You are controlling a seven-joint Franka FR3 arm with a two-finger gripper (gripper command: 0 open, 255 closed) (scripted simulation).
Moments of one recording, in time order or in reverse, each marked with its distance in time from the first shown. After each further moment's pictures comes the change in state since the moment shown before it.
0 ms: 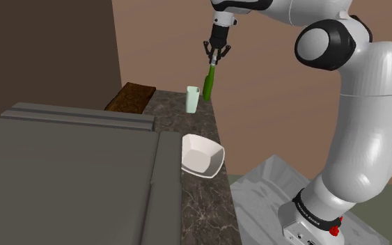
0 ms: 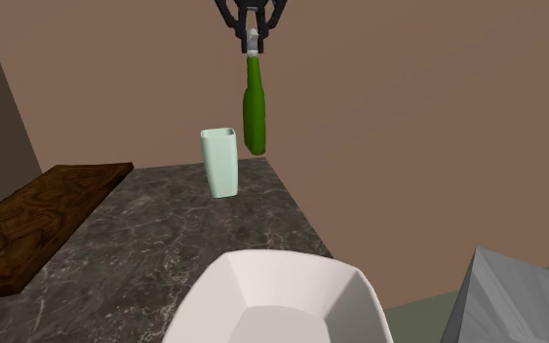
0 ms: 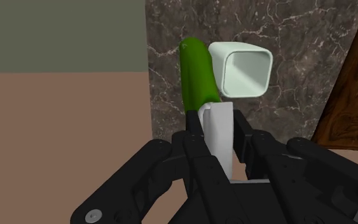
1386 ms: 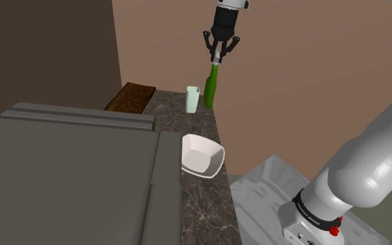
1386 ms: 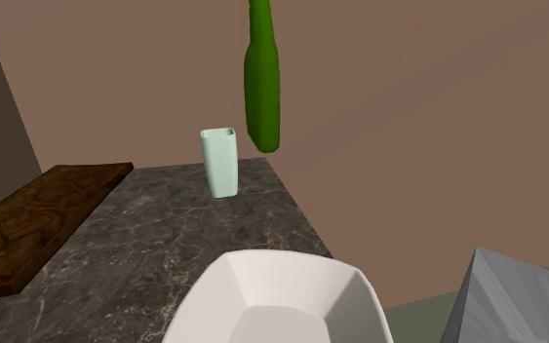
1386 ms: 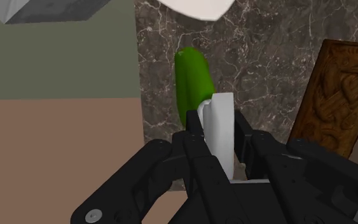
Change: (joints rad) arm 0.152 -0.528 0.089 -0.536 -0.021 0.014 0.235
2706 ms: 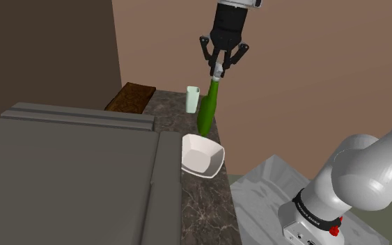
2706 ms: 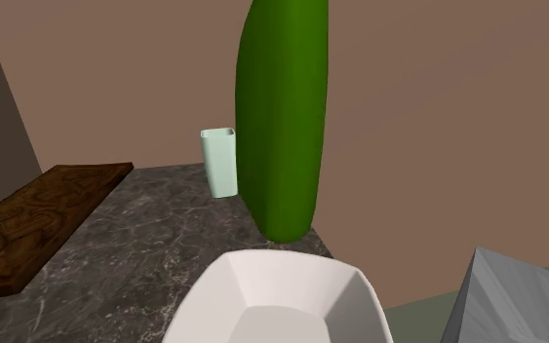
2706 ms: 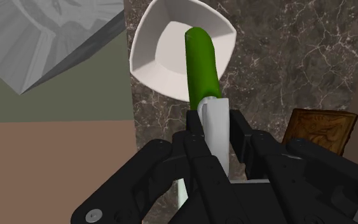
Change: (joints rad) arm 0.116 -0.307 0.157 -0.278 0.065 -0.018 0.260
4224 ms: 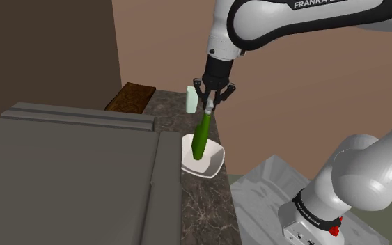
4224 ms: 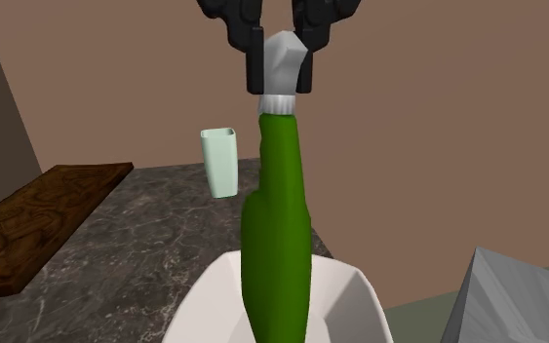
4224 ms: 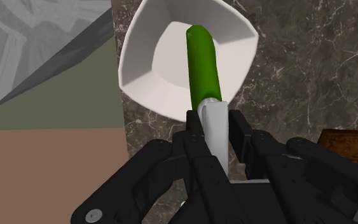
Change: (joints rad) arm 0.005 0.000 0.013 -0.311 0.010 0.311 -0.014
